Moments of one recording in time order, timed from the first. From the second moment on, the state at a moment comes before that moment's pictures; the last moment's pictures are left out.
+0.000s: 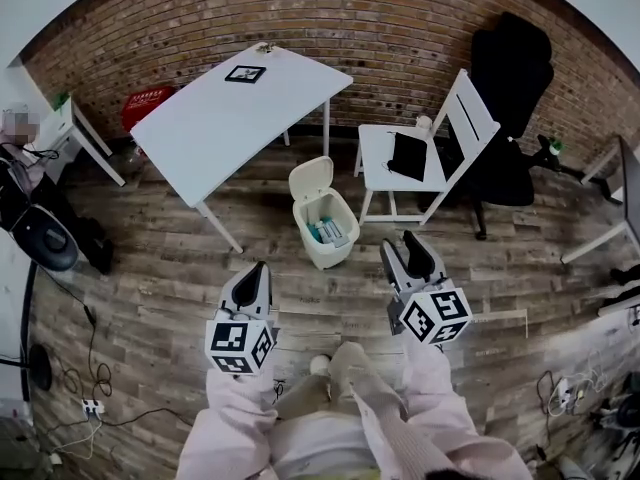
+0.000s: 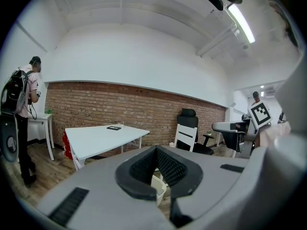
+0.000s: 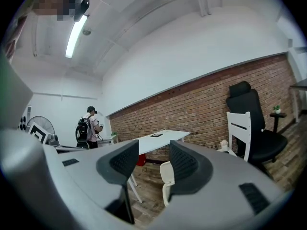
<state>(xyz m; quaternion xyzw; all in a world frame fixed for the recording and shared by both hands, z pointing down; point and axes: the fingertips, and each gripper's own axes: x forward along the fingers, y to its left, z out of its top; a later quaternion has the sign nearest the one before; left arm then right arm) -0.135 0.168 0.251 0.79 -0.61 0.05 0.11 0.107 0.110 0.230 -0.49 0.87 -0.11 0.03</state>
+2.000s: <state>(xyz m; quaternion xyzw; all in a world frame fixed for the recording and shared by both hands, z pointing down) -0.171 -0.117 0.392 0.68 -0.68 0.10 0.26 0.006 -0.260 0.394 -0.27 0.94 -0.13 -0.18</state>
